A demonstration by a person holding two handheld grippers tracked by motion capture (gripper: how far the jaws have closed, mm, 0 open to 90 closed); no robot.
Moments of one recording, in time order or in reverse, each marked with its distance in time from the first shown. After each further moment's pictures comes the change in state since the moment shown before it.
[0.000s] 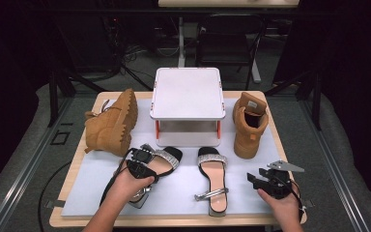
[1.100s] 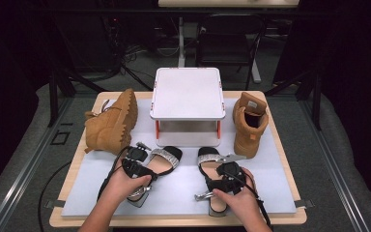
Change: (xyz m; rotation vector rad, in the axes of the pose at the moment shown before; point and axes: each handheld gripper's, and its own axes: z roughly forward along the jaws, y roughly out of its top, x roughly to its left) left arm 0.007 -0.006 -0.015 -0.072 -0.050 0.006; right arm 0.123 0.044 0.040 0.212 0.028 -0.144
